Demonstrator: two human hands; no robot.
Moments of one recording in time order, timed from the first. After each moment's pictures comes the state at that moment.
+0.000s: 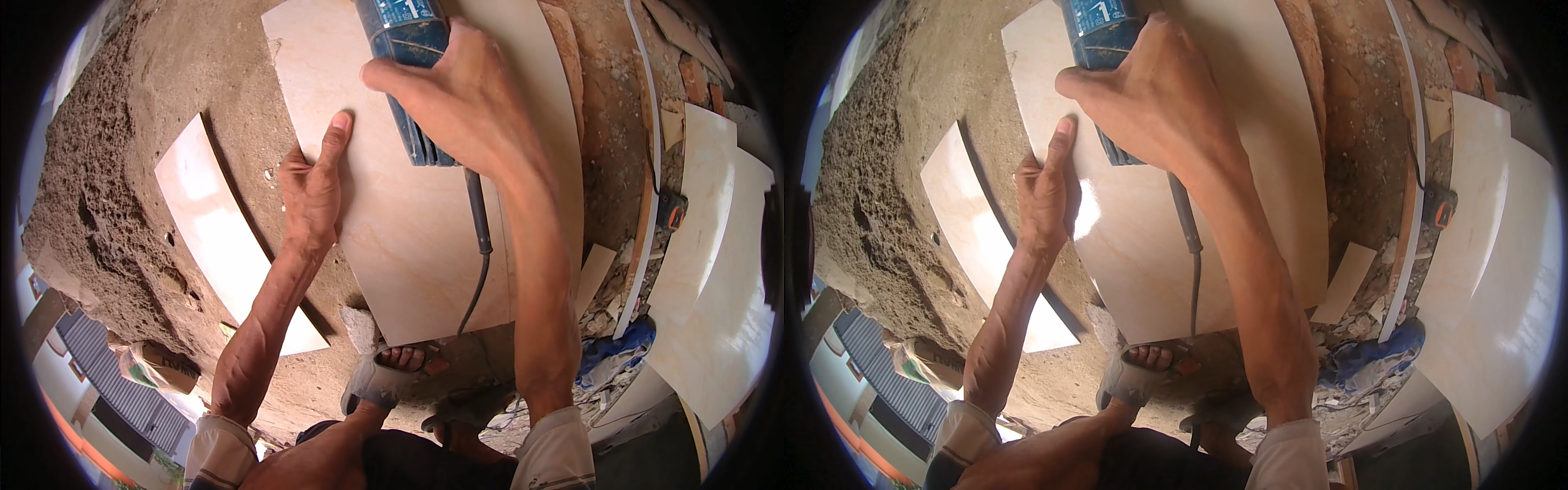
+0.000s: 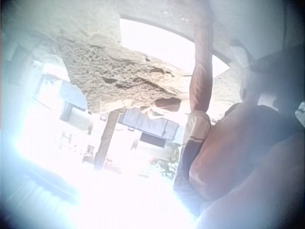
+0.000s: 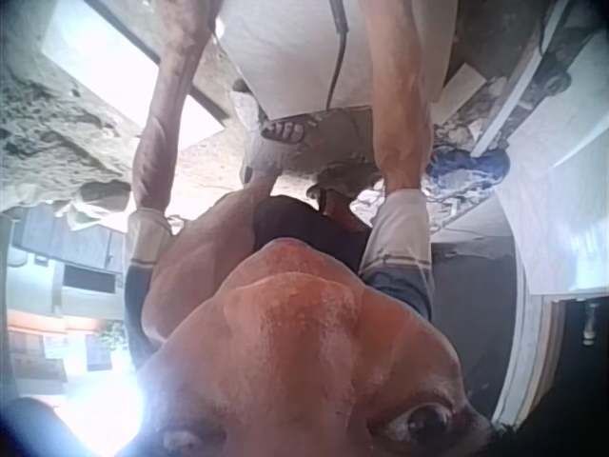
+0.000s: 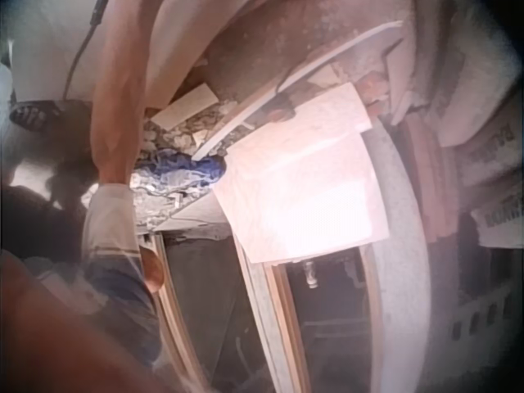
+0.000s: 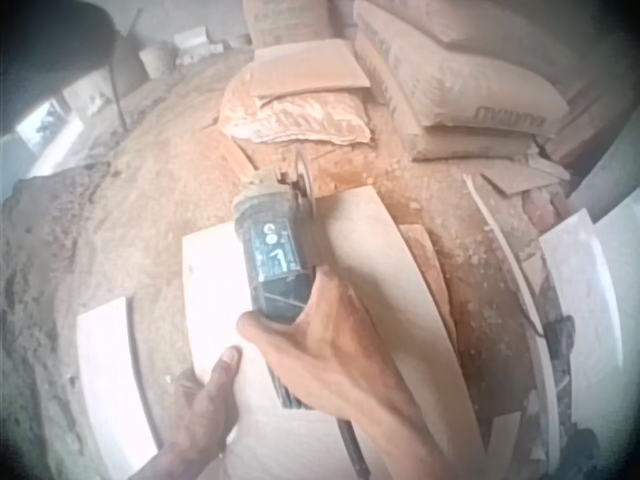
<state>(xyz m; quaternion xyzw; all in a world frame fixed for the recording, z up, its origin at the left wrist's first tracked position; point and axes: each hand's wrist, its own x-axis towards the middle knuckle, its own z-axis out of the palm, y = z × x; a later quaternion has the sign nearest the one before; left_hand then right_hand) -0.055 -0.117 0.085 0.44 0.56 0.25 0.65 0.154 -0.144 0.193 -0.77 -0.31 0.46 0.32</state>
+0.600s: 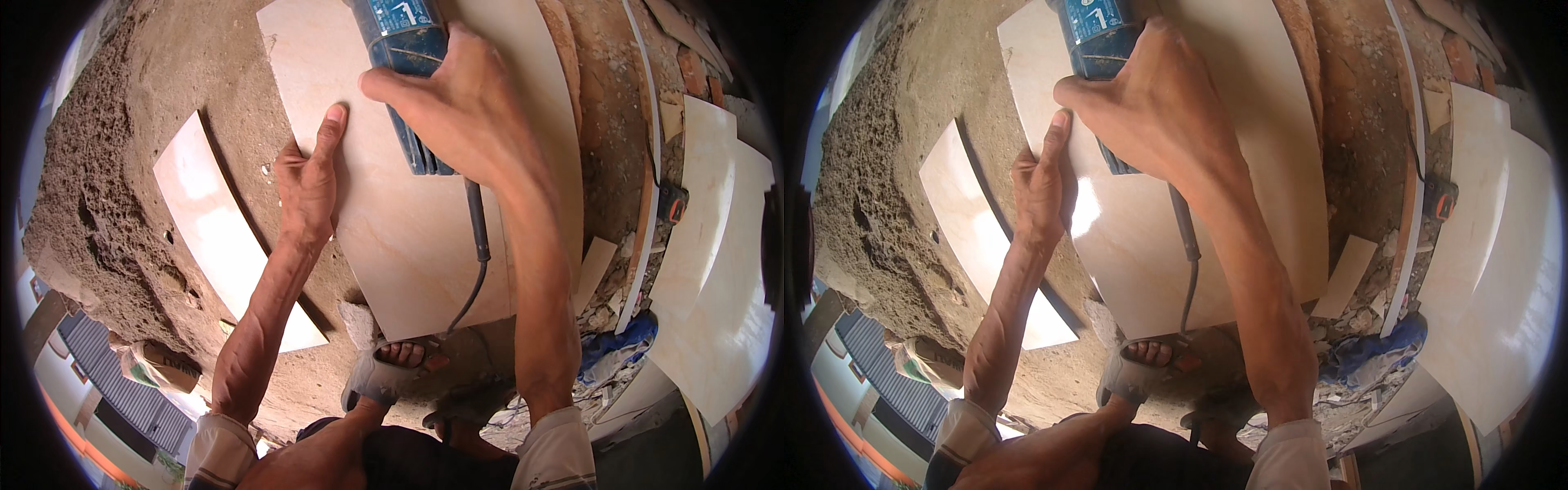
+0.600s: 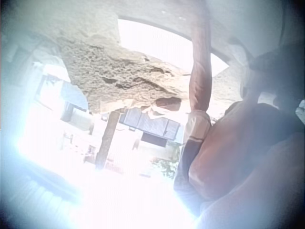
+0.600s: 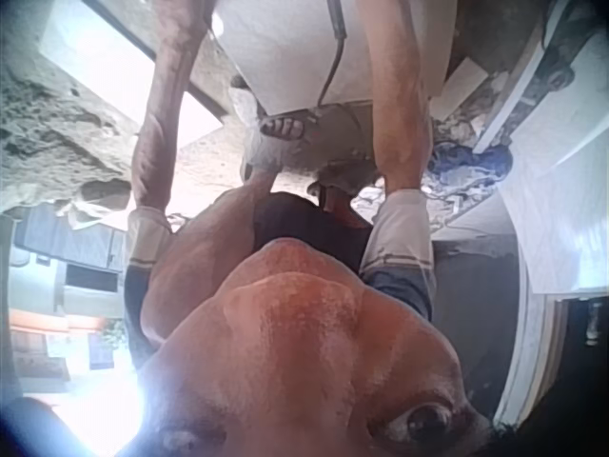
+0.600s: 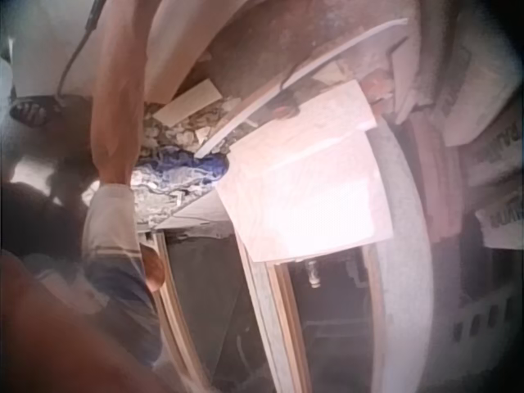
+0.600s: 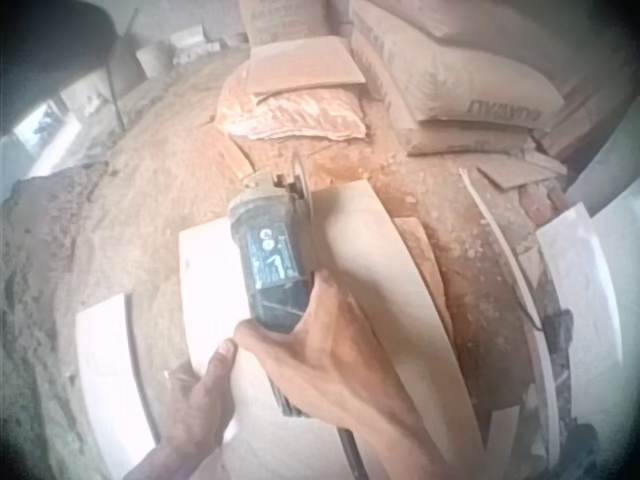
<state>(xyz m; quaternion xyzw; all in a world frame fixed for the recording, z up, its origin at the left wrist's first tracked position) -0.057 -0.116 0.081 0.45 0.56 0.25 0.65 0.145 -0.167 0.153 -0.77 -0.36 0.36 0.38</state>
